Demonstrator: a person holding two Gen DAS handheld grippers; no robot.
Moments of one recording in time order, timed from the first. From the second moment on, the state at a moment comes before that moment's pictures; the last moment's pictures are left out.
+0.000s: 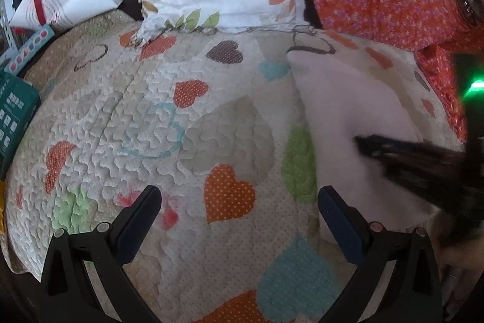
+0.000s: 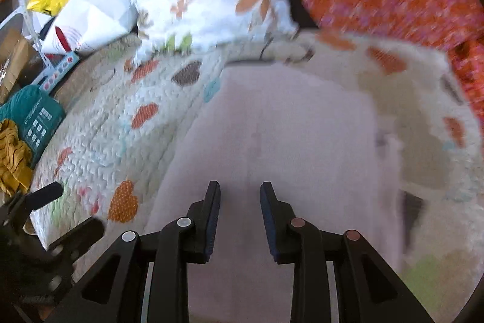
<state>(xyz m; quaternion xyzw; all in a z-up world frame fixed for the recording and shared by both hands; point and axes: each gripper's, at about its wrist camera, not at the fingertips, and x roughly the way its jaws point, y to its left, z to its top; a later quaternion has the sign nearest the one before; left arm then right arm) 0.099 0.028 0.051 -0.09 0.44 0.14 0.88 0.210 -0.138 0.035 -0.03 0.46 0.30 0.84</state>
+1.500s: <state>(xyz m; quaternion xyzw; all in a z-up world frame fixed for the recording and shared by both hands) 0.150 0.025 -0.009 -0.11 0.52 0.14 0.83 0.270 -0.227 0.062 -0.04 0.47 0.16 0.87</state>
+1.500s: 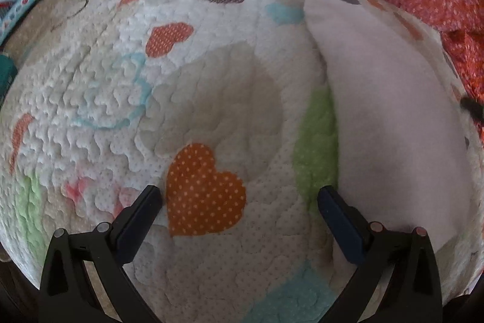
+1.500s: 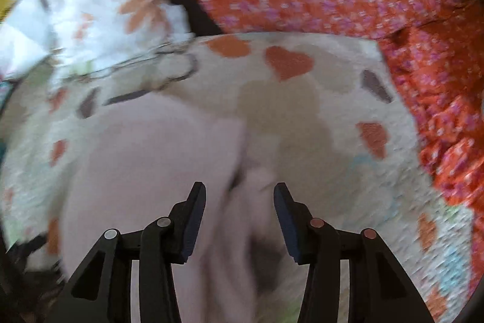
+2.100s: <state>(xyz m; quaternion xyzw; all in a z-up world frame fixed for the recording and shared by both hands) 0.145 -0.024 0.012 -0.06 0.48 0.07 0.87 0.218 -0.270 0.024 0.04 0.48 0.19 0.85</state>
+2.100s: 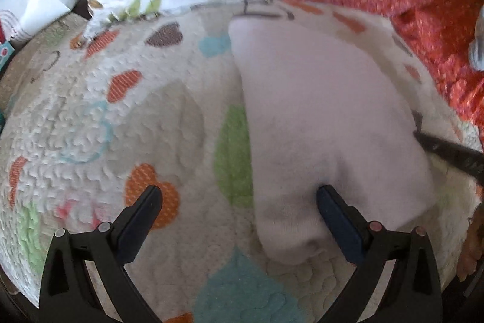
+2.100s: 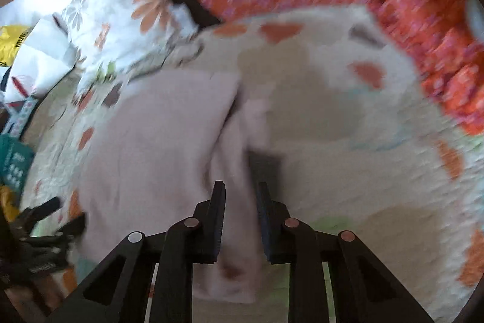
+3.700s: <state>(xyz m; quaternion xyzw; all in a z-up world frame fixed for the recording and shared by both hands) 0.323 -0.180 0.052 -0.05 0.54 -0.07 0.84 0.227 -0.399 0.036 0.26 0.47 0.17 0.83</state>
